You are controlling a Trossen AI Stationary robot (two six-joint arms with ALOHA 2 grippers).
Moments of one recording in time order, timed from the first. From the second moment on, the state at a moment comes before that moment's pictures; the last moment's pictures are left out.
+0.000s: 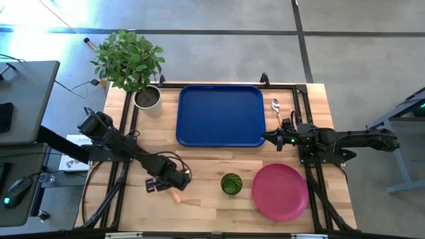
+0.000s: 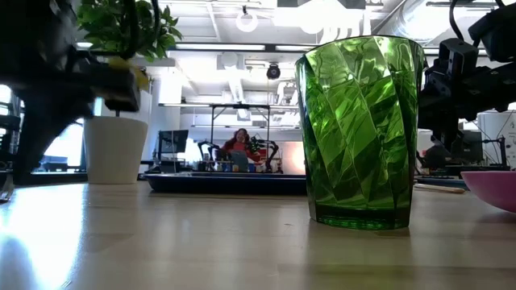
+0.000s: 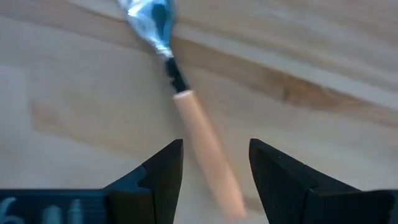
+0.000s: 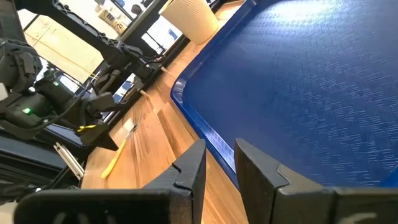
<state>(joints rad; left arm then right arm) -0.50 1.69 0.98 -0.71 0.15 -2.38 -0.06 0.31 0.01 0.04 0.15 0.78</state>
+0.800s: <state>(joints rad) -0.48 1.74 1.02 -0.79 0.25 -2.40 -0.06 0.31 0.01 0.04 0.14 0.78</state>
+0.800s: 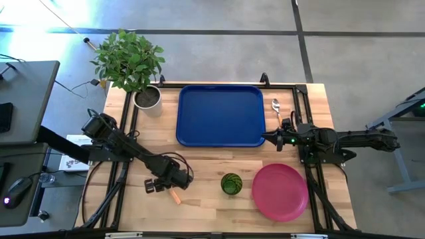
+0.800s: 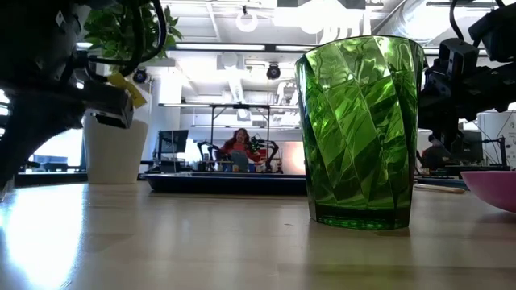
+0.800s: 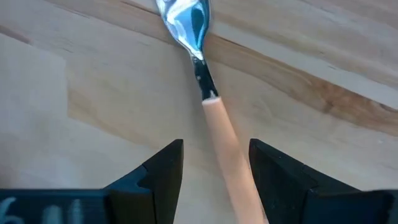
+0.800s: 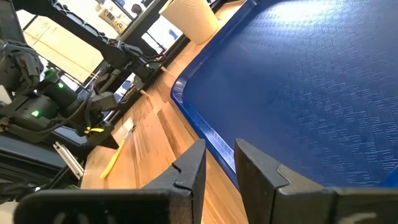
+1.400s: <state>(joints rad) -0.48 1.81 1.02 -0.76 0.25 -2.38 -0.06 0.31 0.01 0.04 0.13 0.78</state>
